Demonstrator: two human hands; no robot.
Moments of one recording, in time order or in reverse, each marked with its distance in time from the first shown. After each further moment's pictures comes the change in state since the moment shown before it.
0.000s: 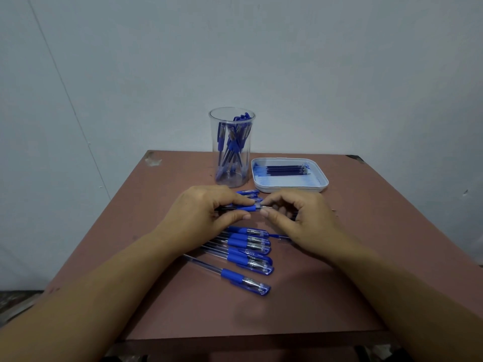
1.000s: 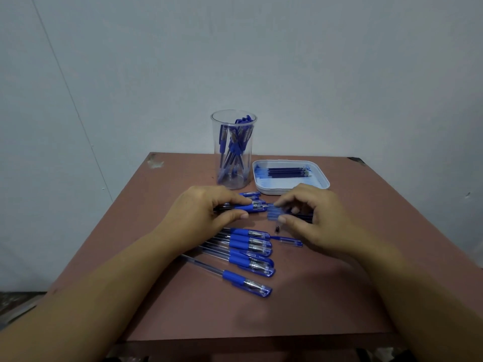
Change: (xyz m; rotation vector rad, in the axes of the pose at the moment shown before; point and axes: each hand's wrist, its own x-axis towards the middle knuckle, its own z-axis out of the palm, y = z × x) left_hand 0.000 -0.004 -0.003 -0.001 -0.009 -0.076; right_hand -0.002 0.011 -0.025 -0.141 -0.089 0.001
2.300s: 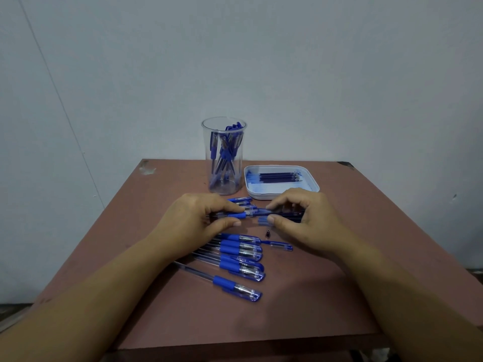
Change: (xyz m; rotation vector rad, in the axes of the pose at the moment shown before) left_hand 0.000 0.003 0.002 -0.001 -0.027 0.000; right_hand 0.003 0.008 0.002 0.136 0.091 0.029
